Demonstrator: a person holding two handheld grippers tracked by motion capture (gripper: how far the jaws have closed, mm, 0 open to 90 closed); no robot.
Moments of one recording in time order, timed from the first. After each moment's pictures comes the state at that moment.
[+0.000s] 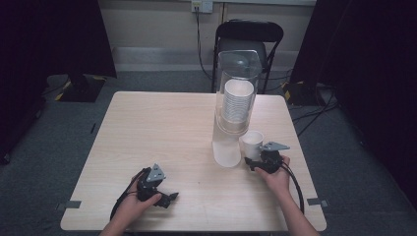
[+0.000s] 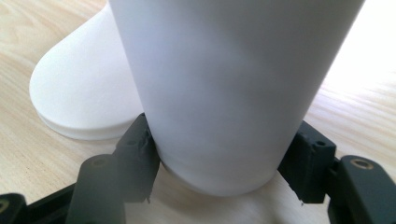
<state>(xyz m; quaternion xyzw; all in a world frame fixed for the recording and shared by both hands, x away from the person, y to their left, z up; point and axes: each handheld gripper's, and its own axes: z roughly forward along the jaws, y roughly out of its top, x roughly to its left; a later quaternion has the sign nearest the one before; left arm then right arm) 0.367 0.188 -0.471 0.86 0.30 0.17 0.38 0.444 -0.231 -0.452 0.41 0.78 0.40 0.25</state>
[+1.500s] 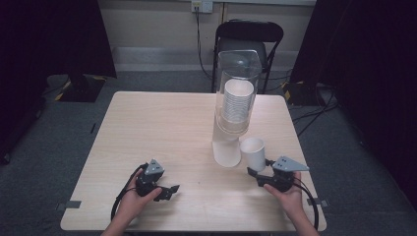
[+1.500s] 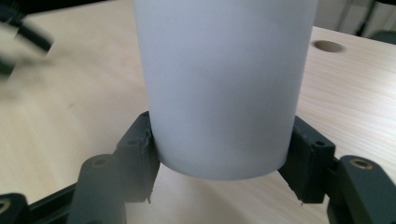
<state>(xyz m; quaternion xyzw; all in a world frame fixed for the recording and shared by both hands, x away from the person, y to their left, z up) 0.366 0.184 -0.447 0.82 0.36 0.15 0.42 0.376 -0.241 -0.439 0.30 0.76 0.52 0.26</state>
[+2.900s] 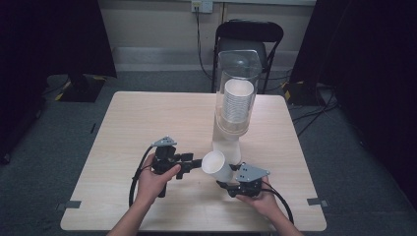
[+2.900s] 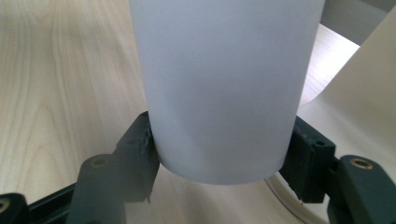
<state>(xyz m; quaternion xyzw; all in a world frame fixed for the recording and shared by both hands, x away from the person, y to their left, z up) 0.391 0.138 -0.383 0.75 0.37 0.03 0.55 0.374 -0.155 -0.449 0.13 0.83 0.48 0.25</state>
